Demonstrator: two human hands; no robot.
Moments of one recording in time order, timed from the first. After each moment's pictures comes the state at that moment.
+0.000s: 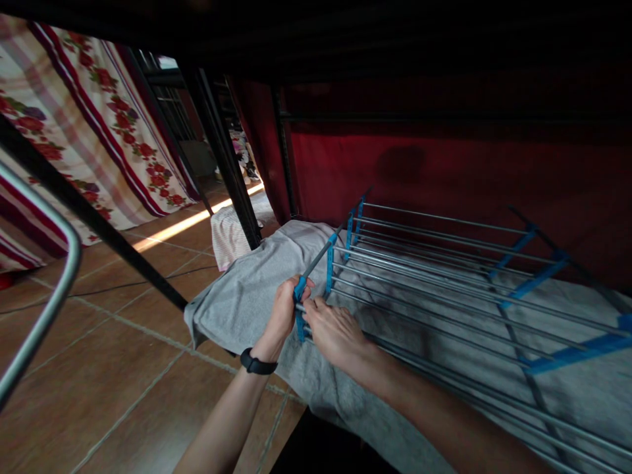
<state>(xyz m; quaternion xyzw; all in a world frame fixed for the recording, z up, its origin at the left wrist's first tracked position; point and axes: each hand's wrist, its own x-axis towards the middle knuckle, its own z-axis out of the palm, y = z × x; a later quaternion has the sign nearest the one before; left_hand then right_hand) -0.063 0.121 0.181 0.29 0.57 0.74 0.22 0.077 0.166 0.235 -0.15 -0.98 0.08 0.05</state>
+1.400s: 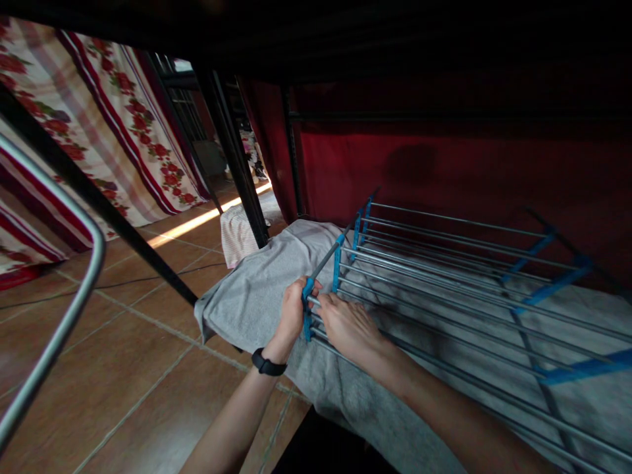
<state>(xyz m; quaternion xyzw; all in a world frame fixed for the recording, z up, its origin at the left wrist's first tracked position) -0.055 0.120 0.177 0.27 0.60 0.73 0.21 0.085 0.177 0.246 -0.17 -0.98 0.10 0.06</state>
